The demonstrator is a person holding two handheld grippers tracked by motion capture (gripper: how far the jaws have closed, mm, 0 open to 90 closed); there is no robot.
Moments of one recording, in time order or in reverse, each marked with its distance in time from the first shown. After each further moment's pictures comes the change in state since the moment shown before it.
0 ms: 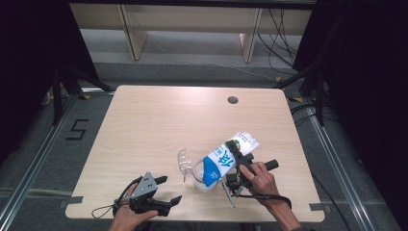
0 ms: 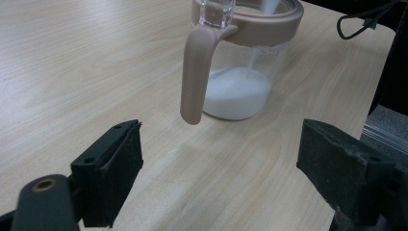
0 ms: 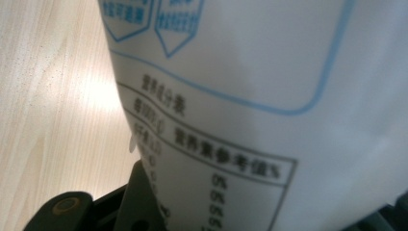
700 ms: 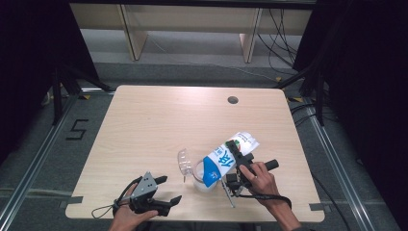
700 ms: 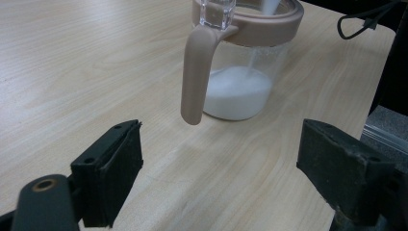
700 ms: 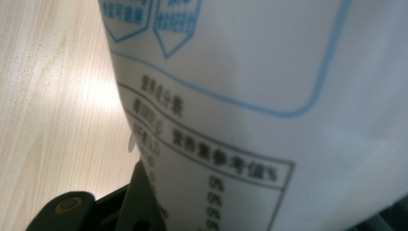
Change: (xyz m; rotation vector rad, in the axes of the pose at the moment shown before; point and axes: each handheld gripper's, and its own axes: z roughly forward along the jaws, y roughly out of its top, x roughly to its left) left arm -0.001 0.000 0.000 -0.002 0.006 -0.024; right arm -0.003 0.000 0.000 -0.008 -0.014 -0.036
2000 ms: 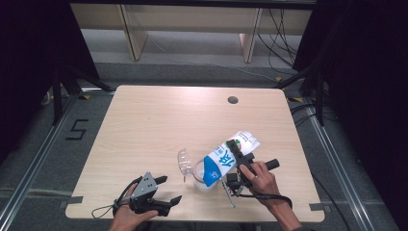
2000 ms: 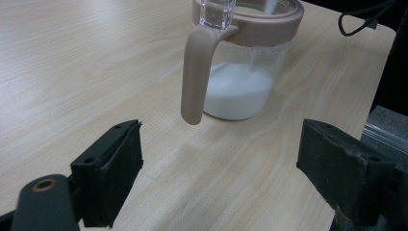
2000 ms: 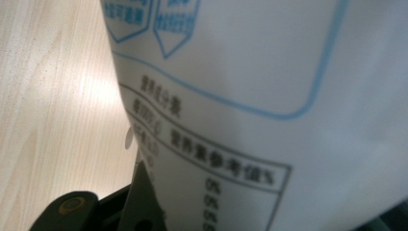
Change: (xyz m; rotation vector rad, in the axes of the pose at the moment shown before) left arm 0.001 0.000 0.000 0.001 -0.004 0.012; right arm 0.000 -0.001 -0.001 0.026 0.016 0.011
